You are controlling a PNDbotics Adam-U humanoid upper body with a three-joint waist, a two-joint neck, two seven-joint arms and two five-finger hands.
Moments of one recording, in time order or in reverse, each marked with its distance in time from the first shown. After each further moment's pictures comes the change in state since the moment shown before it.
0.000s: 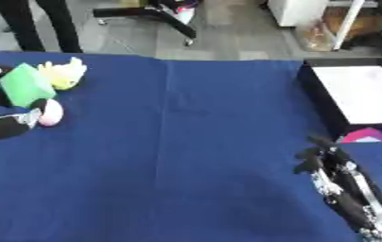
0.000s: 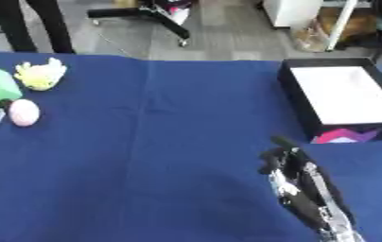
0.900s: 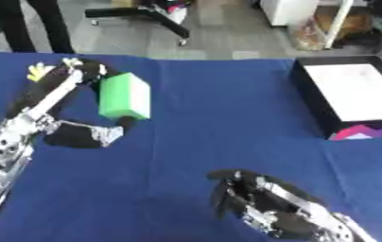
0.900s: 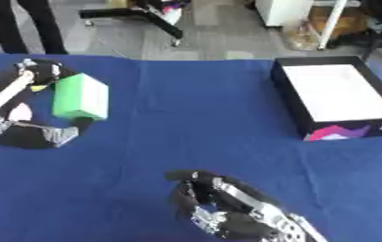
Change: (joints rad) left arm -0.167 0.004 -0.326 -0.043 0.113 -0.117 -0.215; right arm -0.150 -0.140 0.341 -0.024 -0.289 0.173 0.288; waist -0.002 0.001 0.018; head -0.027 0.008
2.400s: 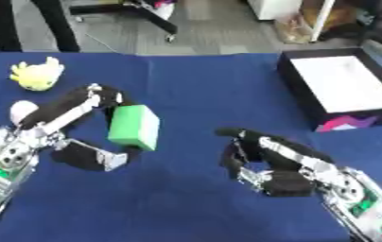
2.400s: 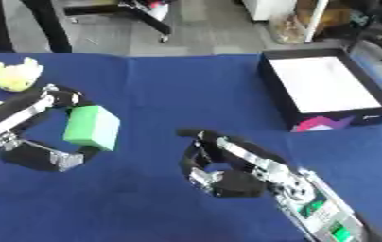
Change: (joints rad) left arm -0.013 0.043 -0.084 0.026 0.054 0.006 -0.067; right arm -0.121 -0.057 -0.090 -0.026 0.341 0.145 -0.147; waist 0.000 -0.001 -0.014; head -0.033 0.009
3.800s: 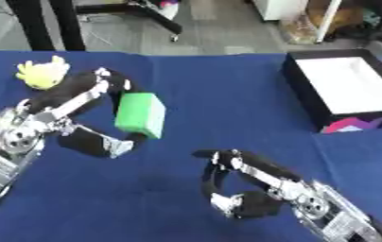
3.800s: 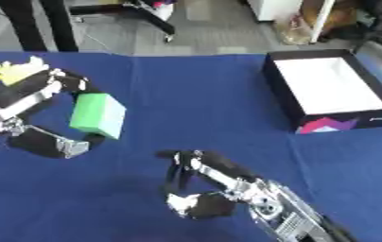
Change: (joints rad) left arm -0.099 0.036 -0.064 0.031 -0.042 -0.034 0.064; right arm -0.017 0.036 0.150 0.056 0.157 -0.103 0.102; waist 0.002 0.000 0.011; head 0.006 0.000
